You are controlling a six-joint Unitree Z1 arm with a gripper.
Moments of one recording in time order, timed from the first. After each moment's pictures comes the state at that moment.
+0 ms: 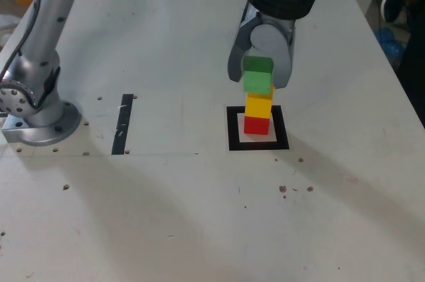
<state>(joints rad) -0.09 2.13 -1.93 1.58 0.11 0.10</state>
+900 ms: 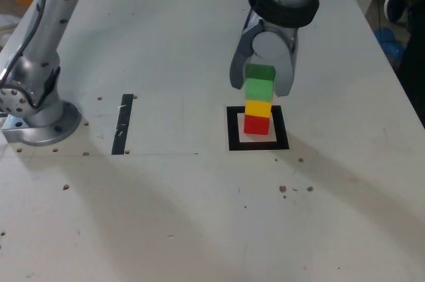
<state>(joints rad) -0.09 2.15 -1.93 1.58 0.09 0.13</state>
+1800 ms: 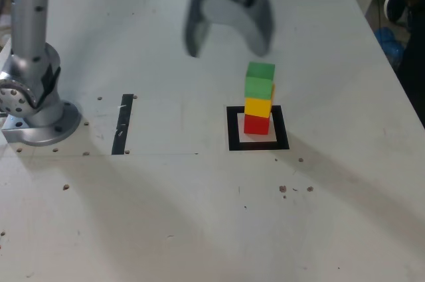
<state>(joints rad) -0.10 1.88 -1.70 1.60 0.15 0.09</state>
